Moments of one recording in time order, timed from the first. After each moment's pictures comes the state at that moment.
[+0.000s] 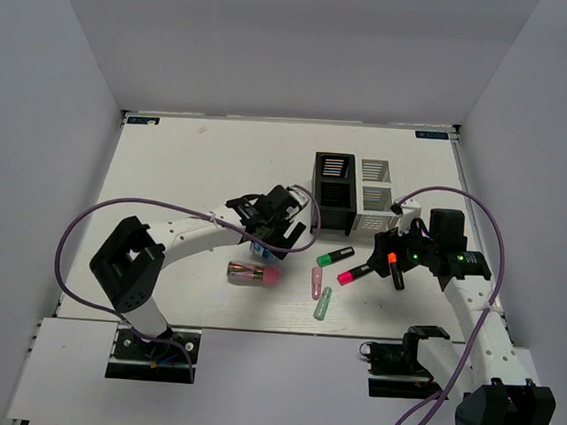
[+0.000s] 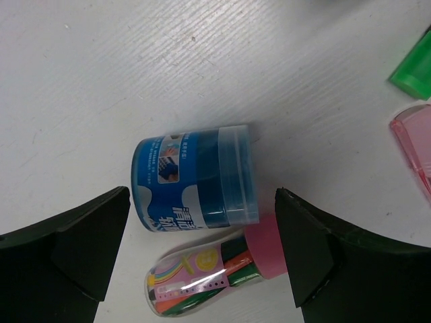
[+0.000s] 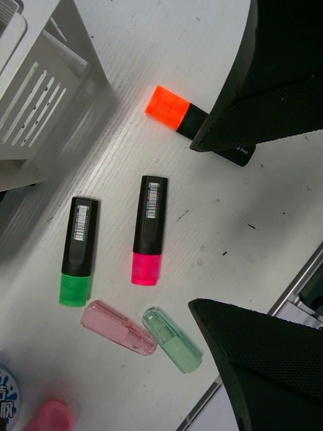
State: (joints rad) left arm -0.84 1.64 1.13 -0.53 -0.21 -0.12; right arm 0.08 0.87 0.68 -0.70 -0.51 -0.28
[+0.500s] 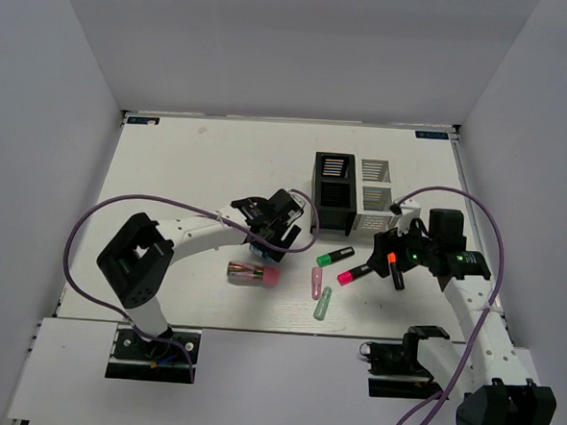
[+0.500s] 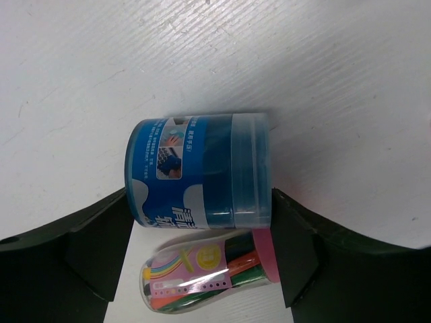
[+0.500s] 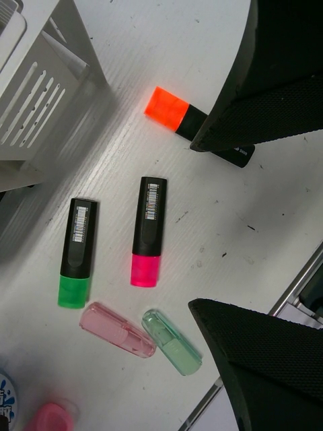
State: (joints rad) left arm -0.85 1.69 1.13 -0.58 -0.25 -0.18; right arm 0.09 0.87 0.68 -0.70 -0.49 -0.28
